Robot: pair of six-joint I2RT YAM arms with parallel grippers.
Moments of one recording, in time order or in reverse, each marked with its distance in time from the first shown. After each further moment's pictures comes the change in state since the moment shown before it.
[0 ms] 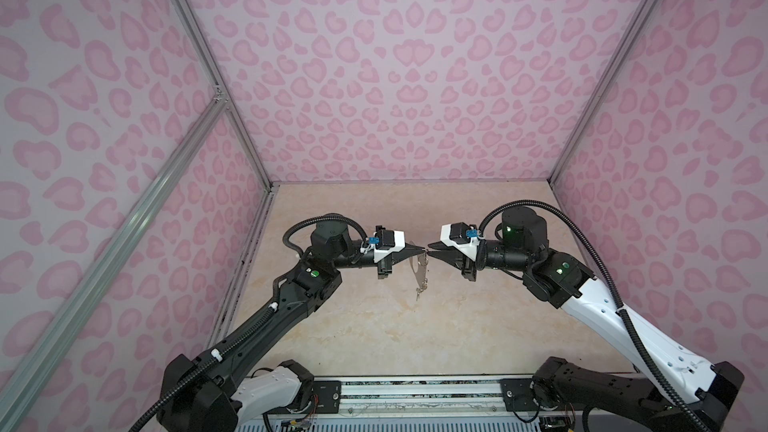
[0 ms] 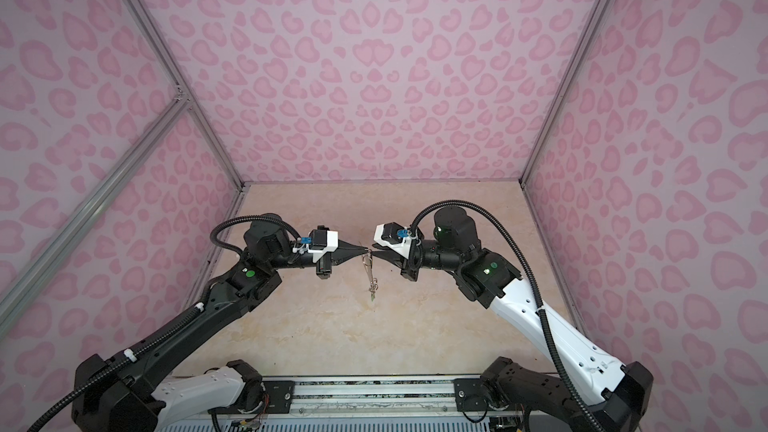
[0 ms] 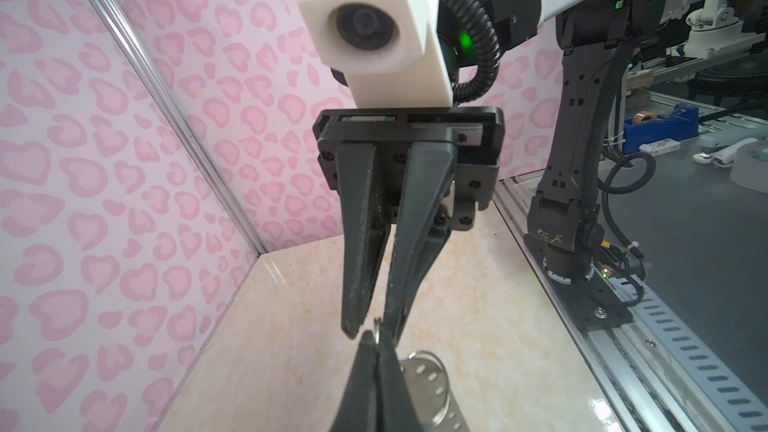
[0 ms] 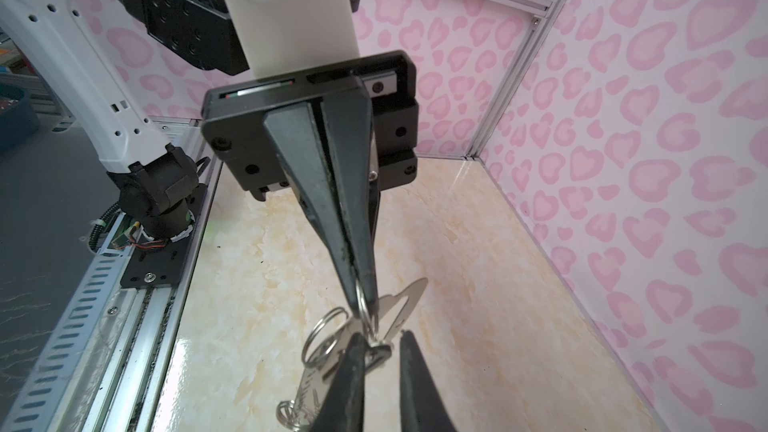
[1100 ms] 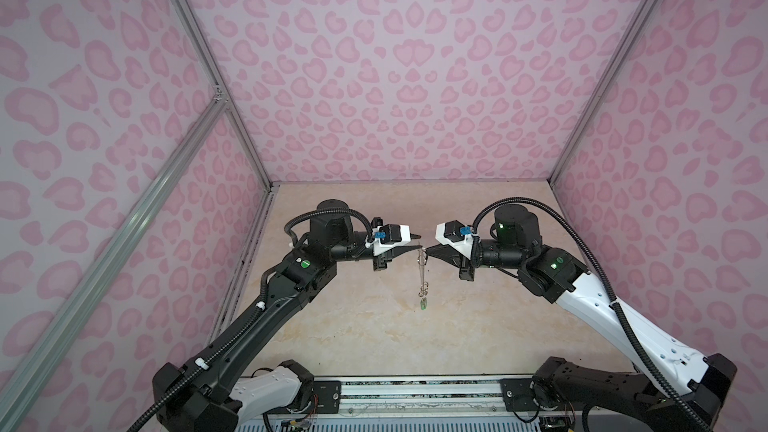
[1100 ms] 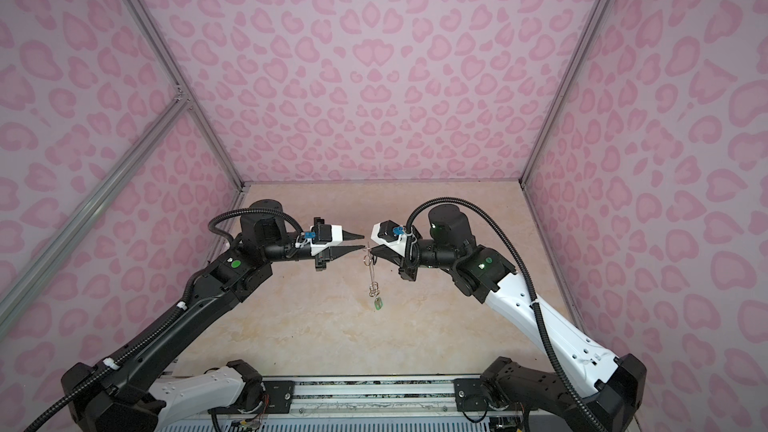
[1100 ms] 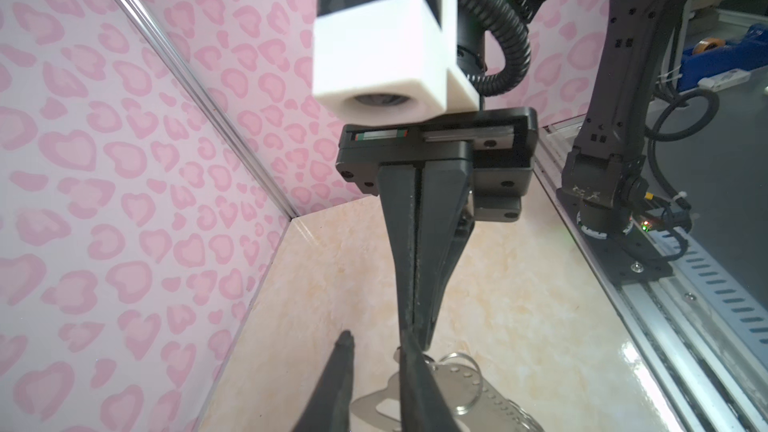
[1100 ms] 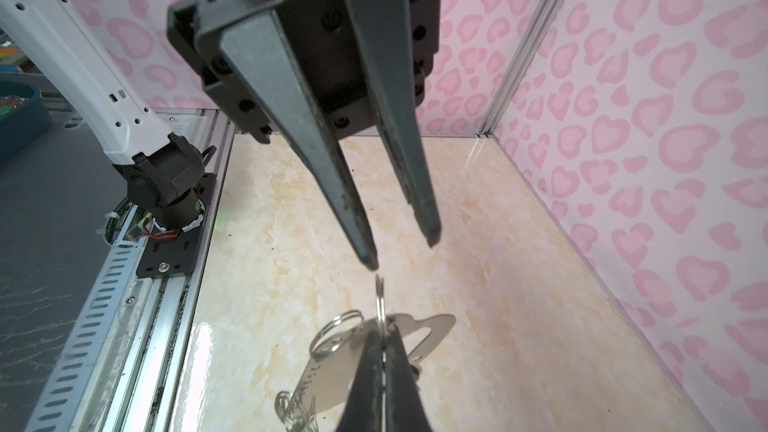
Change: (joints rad) left arm 0.003 -0.001 0.214 -0.430 -0.148 0.272; right arm 0.005 0.049 0.039 -0.083 0.020 0.005
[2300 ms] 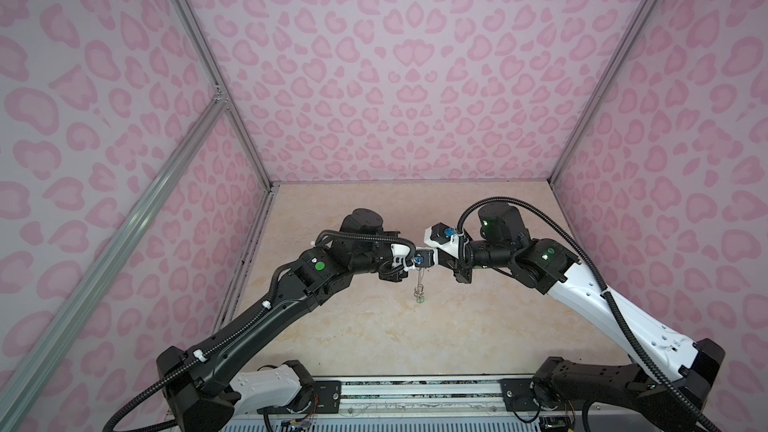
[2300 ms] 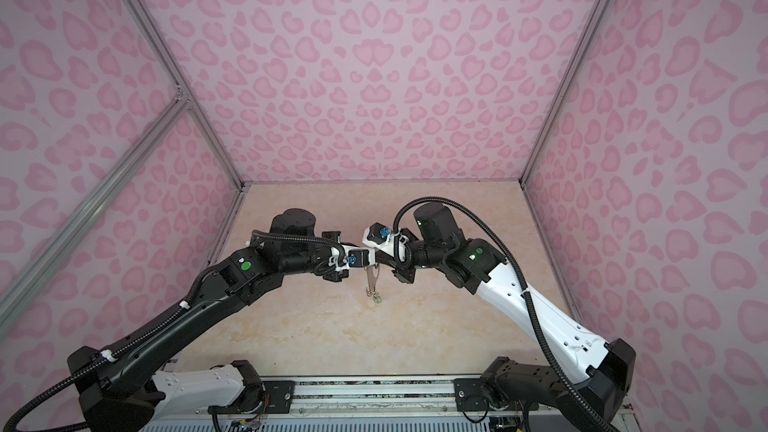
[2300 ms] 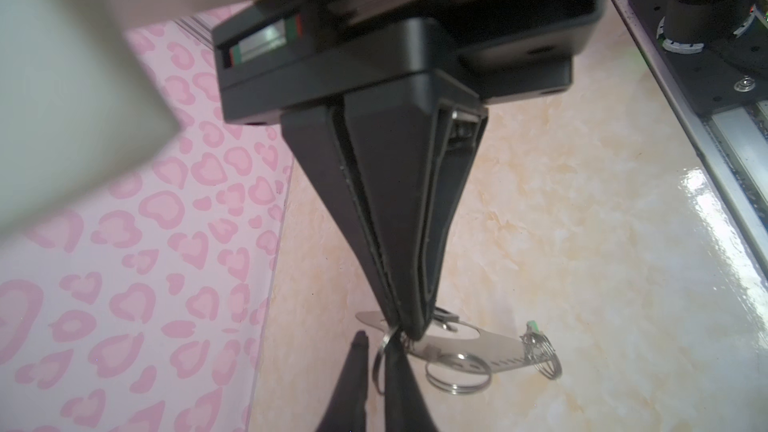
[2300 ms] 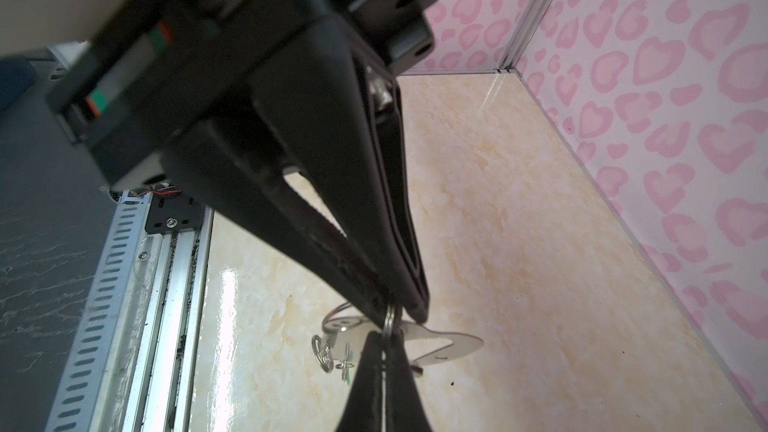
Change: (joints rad) left arm -0.215 0.056 0.105 -0.302 -0.502 0.272; right arm 0.040 0.071 0.090 -0.187 0.091 -0.038
